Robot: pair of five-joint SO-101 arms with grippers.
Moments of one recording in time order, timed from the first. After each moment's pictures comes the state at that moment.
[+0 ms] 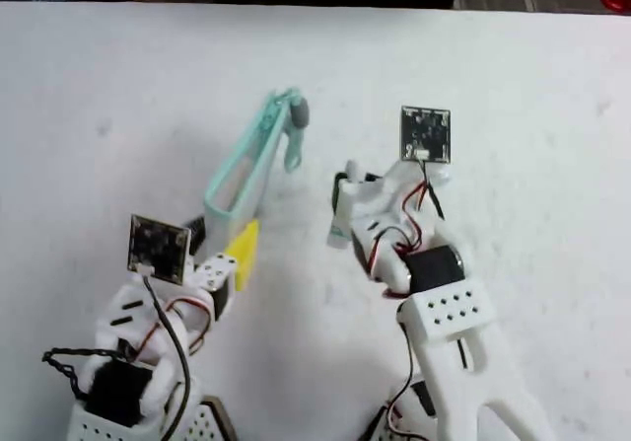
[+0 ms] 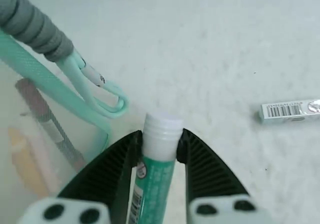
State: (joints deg) left arm 12.3 -104.3 81.8 56.7 5.8; right arm -20.6 -46.1 53.4 39.6 -16.2
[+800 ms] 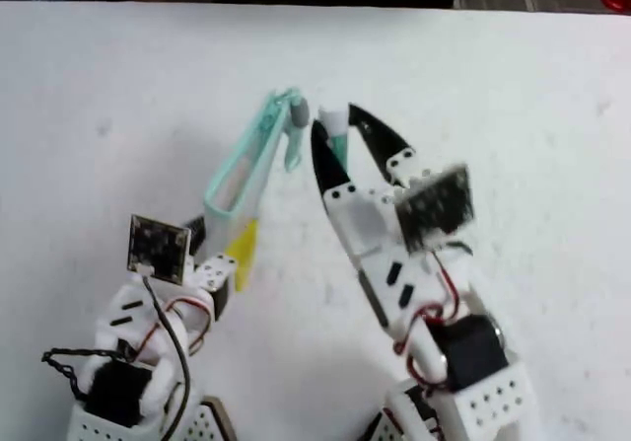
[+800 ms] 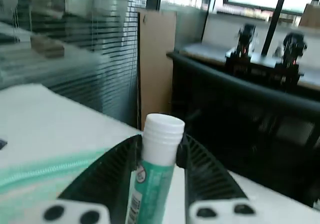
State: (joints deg) left arm 12.3 -104.3 81.8 56.7 5.8; right arm -28.8 -70.9 48.3 26.5 8.9
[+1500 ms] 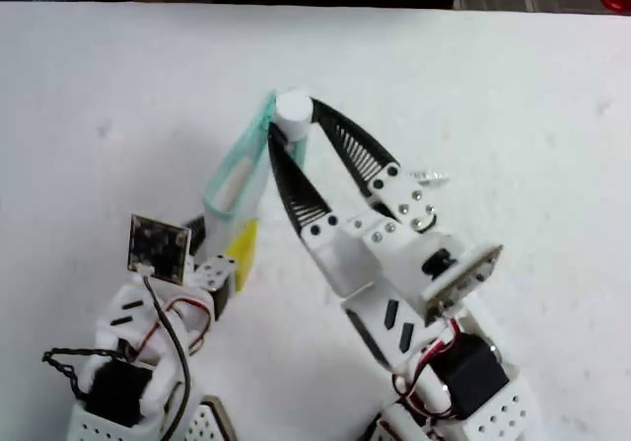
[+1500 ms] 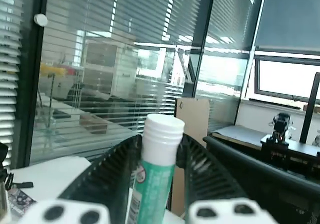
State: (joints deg) left arm 12.3 -104.3 81.8 56.7 5.8; right arm -39.8 -73.3 46.9 14.6 9.3
